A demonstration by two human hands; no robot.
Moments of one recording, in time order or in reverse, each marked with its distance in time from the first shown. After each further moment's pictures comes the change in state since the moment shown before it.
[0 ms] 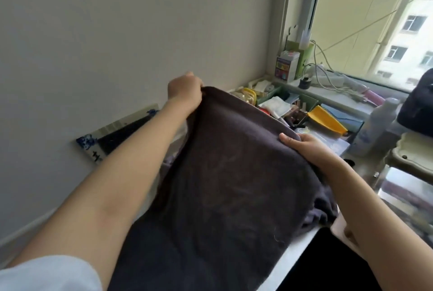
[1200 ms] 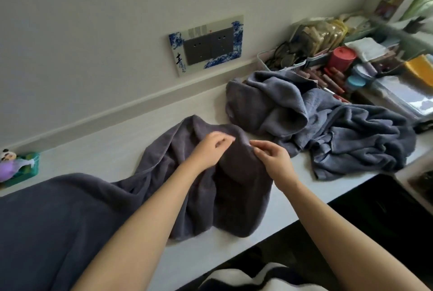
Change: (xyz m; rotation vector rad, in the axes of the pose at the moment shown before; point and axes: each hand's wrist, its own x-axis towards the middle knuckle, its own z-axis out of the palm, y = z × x) left_hand -0.347 -0.114 0.126 -0.950 -0.330 -0.297; right_hand -0.119 0.085 0.278 0.116 -0.122 -0.094
